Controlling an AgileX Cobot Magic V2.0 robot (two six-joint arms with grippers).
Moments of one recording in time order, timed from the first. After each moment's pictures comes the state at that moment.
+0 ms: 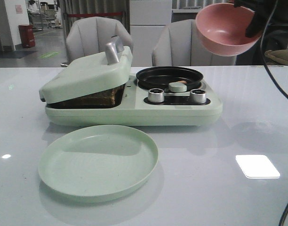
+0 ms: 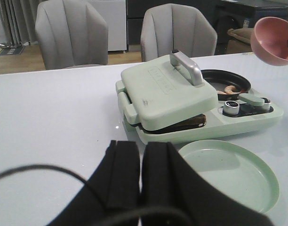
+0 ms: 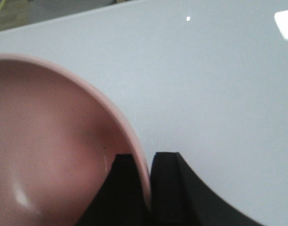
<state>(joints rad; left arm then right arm) -0.39 -0.01 -0.41 0.15 0.64 -0.17 0.00 1.77 -1.37 0.46 0.28 -0.17</state>
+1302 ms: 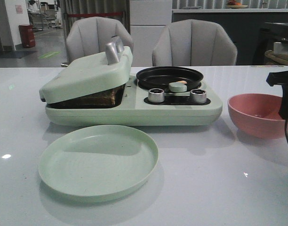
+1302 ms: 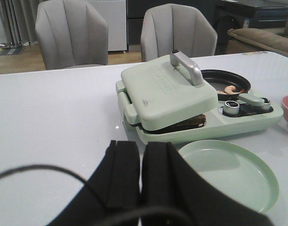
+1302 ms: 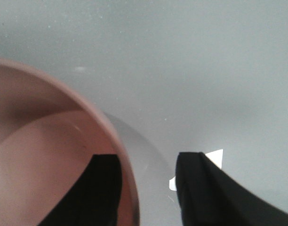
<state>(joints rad) -0.39 -0.01 -0.41 0.15 0.64 -0.17 -0.11 1.96 -1.40 0.18 0.77 -0.17</state>
